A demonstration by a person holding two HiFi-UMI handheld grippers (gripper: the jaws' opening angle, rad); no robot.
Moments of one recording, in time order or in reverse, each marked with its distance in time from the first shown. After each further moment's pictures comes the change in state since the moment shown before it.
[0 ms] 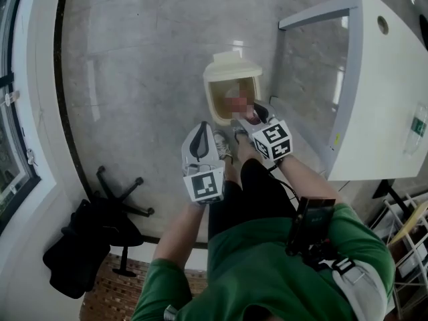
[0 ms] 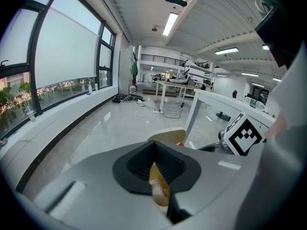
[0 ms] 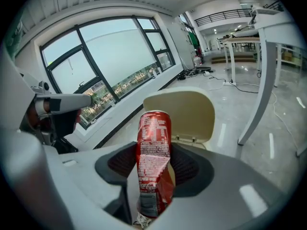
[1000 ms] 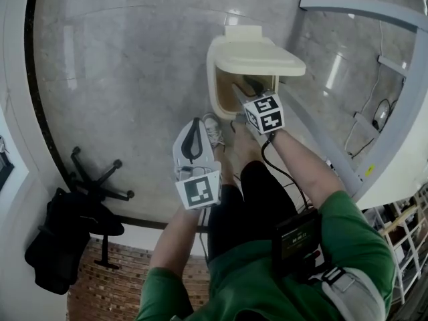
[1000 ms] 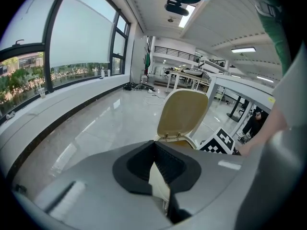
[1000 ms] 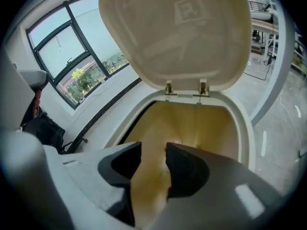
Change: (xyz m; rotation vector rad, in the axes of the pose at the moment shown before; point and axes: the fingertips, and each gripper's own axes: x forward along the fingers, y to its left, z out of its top) left arm 0.037 0.040 -0.121 -0.132 0.094 0.087; right arm 0.148 -0.062 -0.120 -0.027 0.214 -0.052
